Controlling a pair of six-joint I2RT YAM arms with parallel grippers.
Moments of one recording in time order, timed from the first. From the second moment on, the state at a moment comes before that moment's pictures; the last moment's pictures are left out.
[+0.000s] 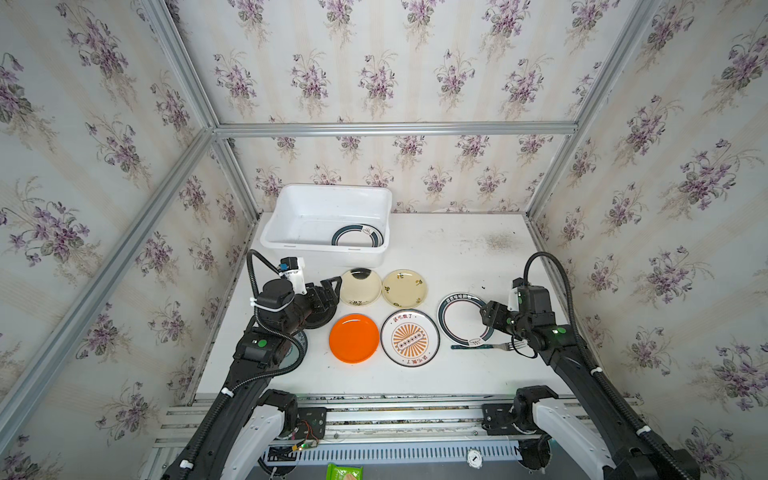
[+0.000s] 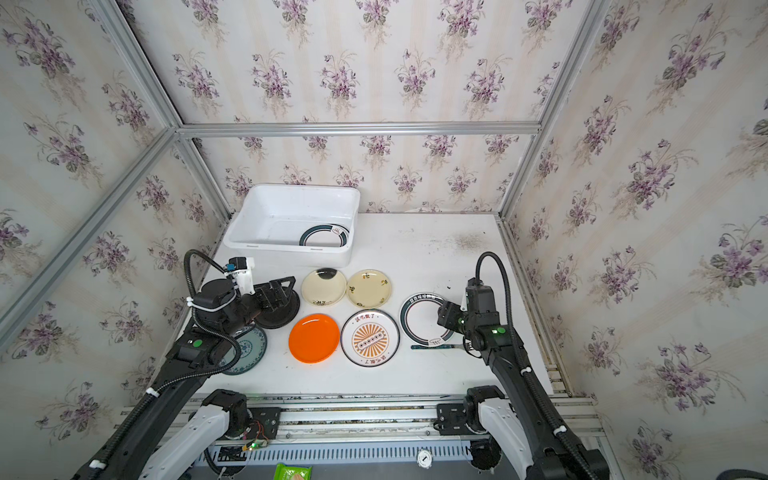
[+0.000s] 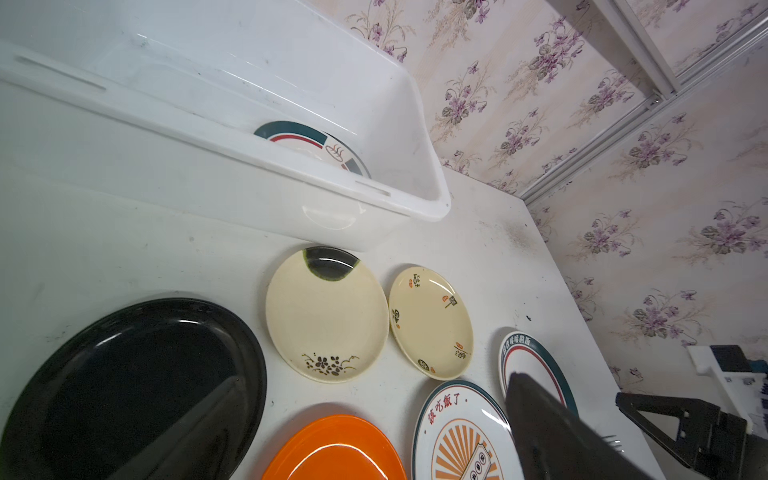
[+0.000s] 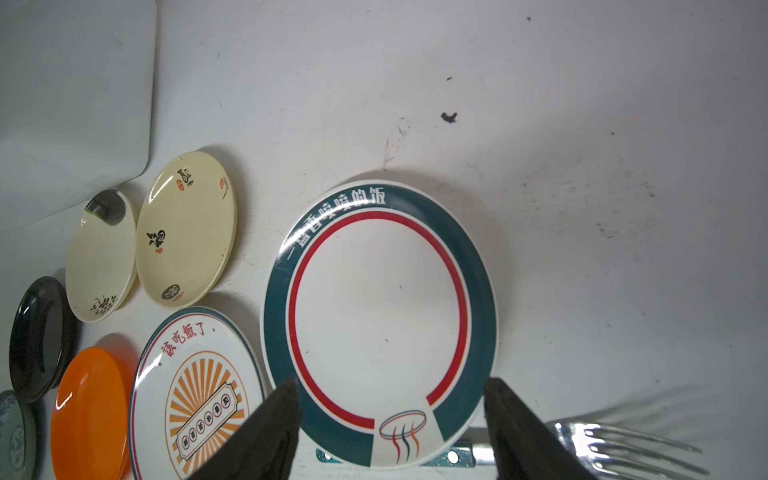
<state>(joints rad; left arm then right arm) -0.19 0.76 0.56 -0.18 0.22 -0.51 0.06 0.84 0.55 -0.60 -0.15 0.44</state>
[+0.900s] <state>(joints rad) -0.40 0.90 0.44 0.19 0.26 -0.48 -0.06 0.97 0.57 -0.62 -0.21 0.36</state>
